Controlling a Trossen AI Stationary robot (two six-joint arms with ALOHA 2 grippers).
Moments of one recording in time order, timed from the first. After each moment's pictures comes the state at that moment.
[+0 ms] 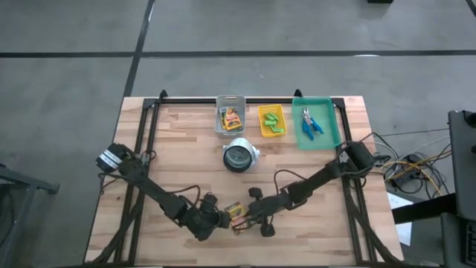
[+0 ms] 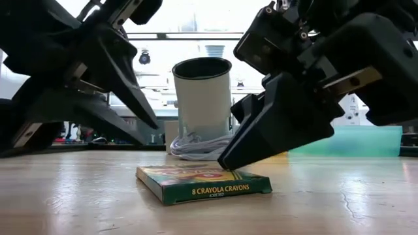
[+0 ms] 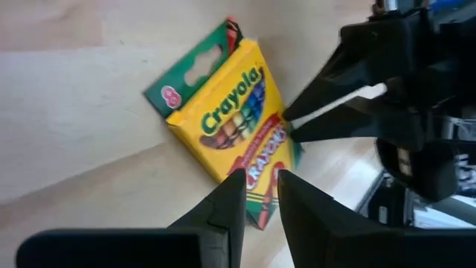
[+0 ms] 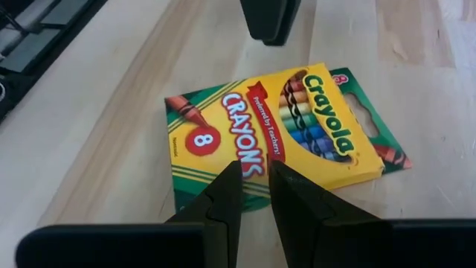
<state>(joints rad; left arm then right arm) -0.64 1.80 0.93 0.10 -0.49 -1.91 0.42 2.00 0.92 0.45 0.04 0.21</state>
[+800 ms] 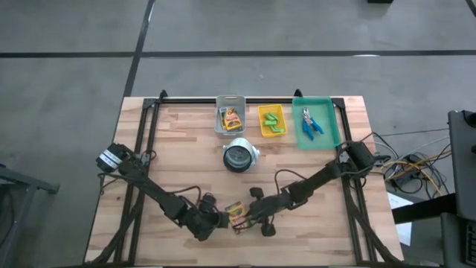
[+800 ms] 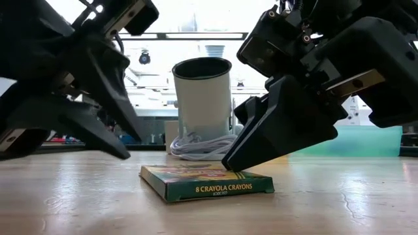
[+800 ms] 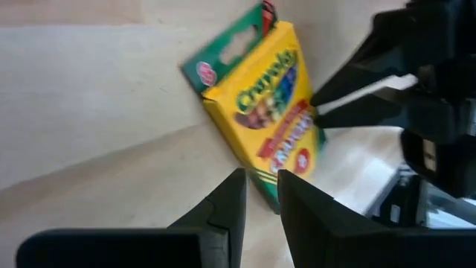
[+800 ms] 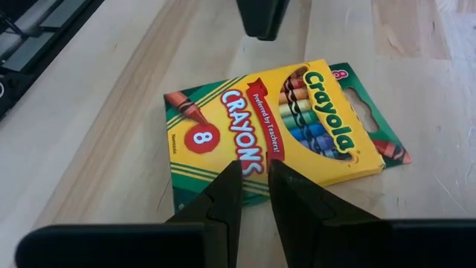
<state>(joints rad) -0.64 1.80 0.93 0.06 -0.44 -1.96 0.42 2.00 0.90 0.45 0.05 0.23</state>
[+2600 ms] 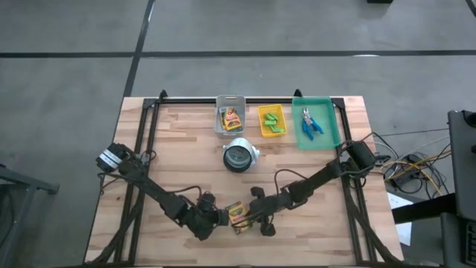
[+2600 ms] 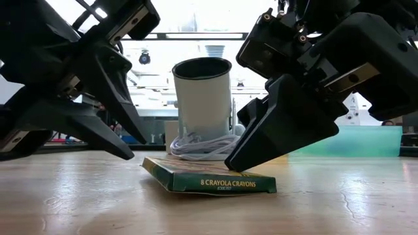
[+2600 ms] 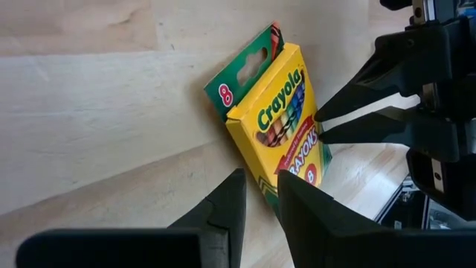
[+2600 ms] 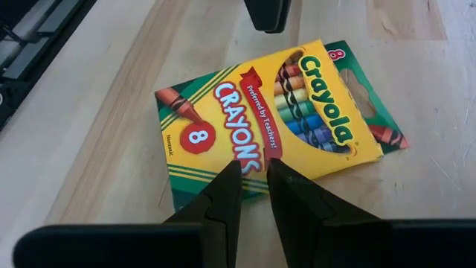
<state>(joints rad) -0.63 1.80 0.93 0.03 -0.47 -1.99 0.42 2.01 0.90 0.40 0.04 0.29</state>
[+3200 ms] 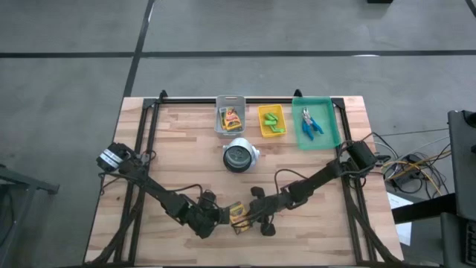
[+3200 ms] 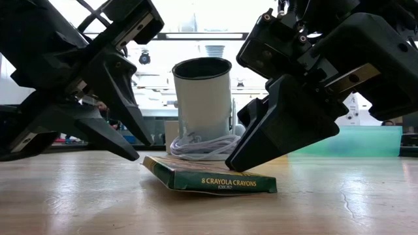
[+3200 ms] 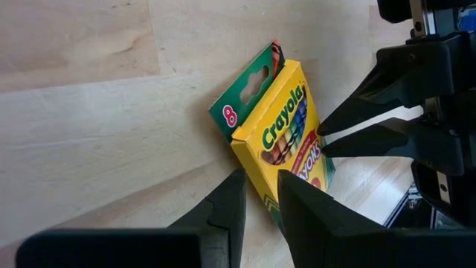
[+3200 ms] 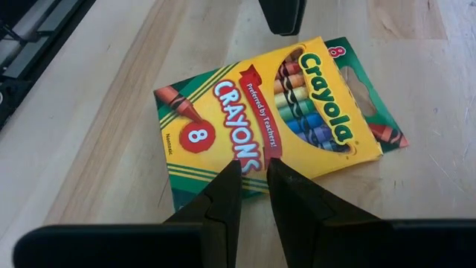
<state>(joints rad) -0.62 1.80 0.93 0.02 -0.47 -1.96 0.42 2.01 0.89 0.39 0.04 0.29</state>
